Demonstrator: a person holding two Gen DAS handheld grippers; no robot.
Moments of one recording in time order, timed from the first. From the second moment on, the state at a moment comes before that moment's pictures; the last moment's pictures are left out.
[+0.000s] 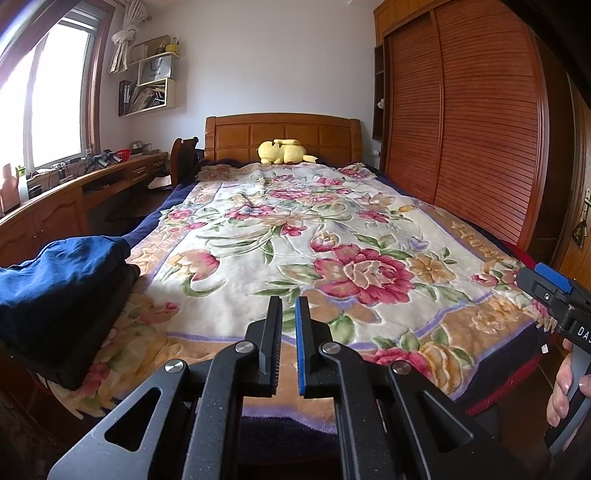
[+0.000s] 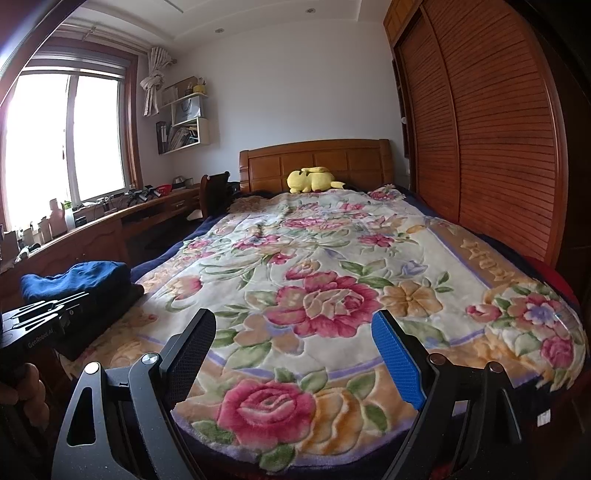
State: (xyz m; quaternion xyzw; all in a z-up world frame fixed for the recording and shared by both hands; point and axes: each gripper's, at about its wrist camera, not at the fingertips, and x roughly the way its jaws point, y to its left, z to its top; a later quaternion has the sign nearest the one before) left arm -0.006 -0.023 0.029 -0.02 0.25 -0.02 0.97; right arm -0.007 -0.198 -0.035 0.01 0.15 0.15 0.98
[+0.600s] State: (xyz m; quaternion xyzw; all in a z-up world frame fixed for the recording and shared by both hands) left arm -0.009 -0.023 0.029 -0.01 0.24 -0.01 0.97; right arm -0.006 -0.202 -0.035 0.01 0.15 0.16 0.98
